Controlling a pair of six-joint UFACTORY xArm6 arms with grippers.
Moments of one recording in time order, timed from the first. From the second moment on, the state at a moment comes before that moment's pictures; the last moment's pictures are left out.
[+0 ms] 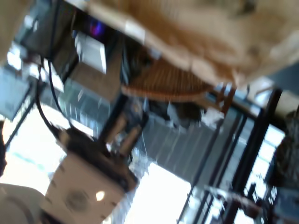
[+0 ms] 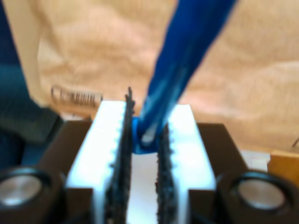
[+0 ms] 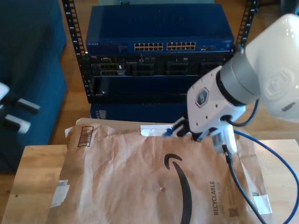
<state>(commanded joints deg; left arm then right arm) 39.1 -0.9 -71.8 -36.1 114.4 -73.7 18.6 -26.8 -42.3 29.8 57.0 97.5</state>
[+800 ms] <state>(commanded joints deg) 62.1 -12.9 -49.1 -6.2 107.9 -33.0 16.7 -20.1 -45.8 28.4 56.5 101.1</state>
